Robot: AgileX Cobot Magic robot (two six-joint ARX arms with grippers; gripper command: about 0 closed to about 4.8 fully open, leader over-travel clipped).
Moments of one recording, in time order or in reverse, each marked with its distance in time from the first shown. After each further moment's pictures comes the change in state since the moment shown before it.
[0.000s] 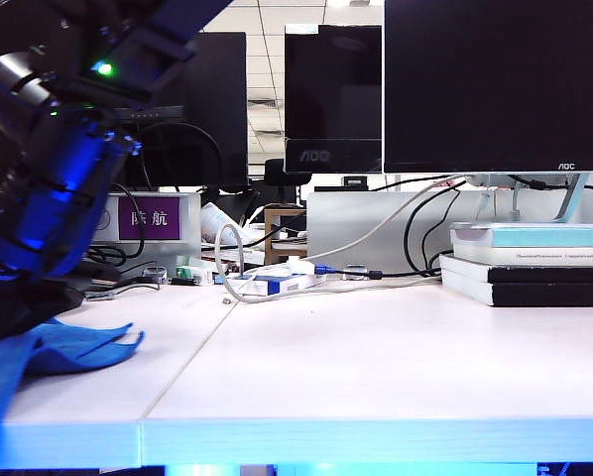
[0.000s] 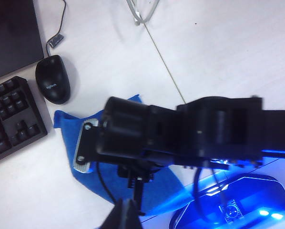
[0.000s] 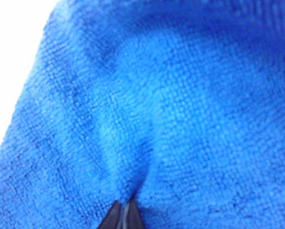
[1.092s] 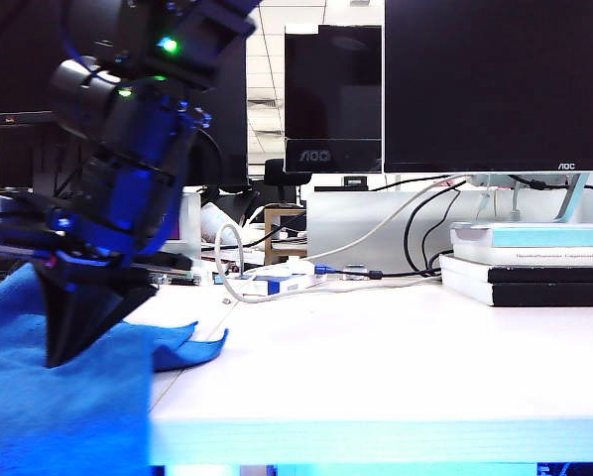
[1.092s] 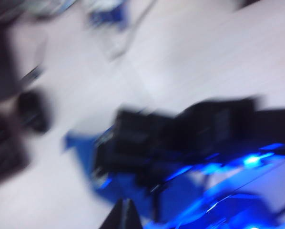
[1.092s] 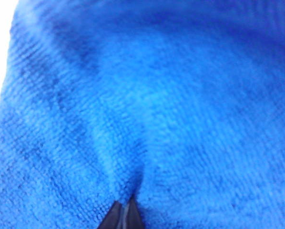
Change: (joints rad) left arm 0.000 0.003 0.000 0.092 0.050 0.027; right arm -0.056 -0.131 -0.174 -0.117 0.006 -0.072
